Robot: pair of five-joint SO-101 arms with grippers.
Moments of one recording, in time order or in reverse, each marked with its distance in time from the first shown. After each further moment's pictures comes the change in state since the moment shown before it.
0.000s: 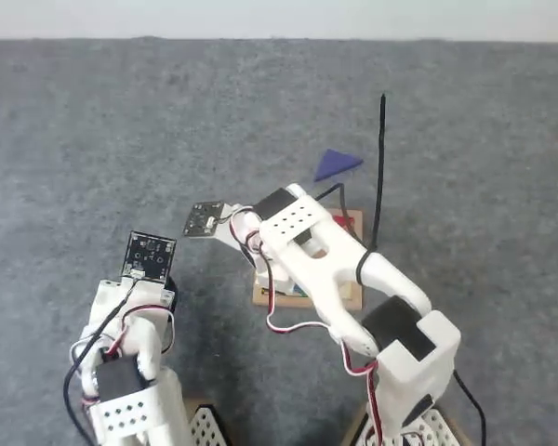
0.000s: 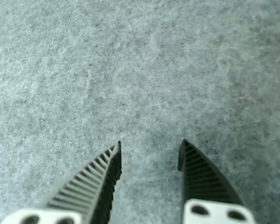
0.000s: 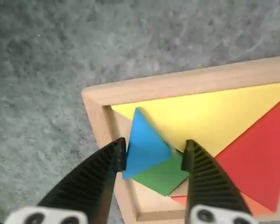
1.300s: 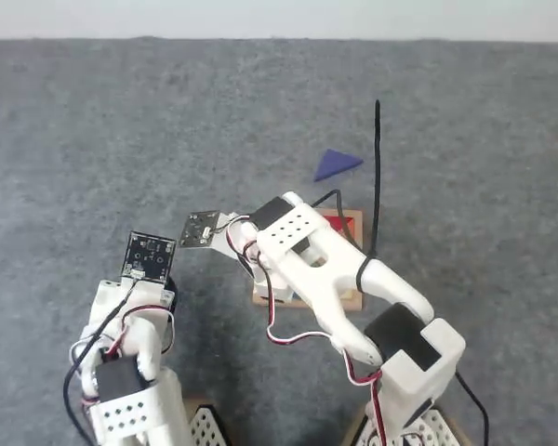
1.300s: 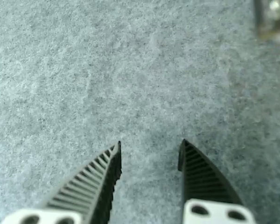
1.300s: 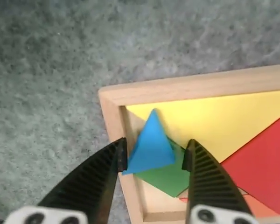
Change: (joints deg) left arm 0.0 0.0 0.0 0.0 0.0; right arm -1.4 -2.8 3.2 -1.0 0.1
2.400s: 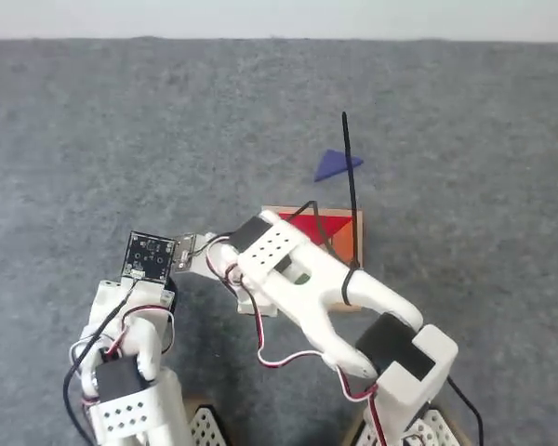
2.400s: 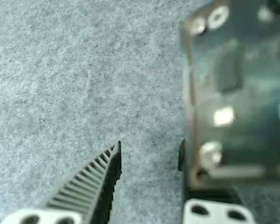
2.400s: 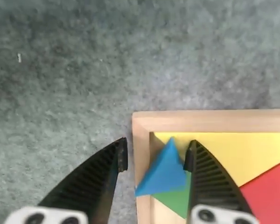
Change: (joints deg) left arm 0.0 0.0 0.0 0.0 0.0; right arm -6.9 -0.1 1.5 -2.5 -0.1
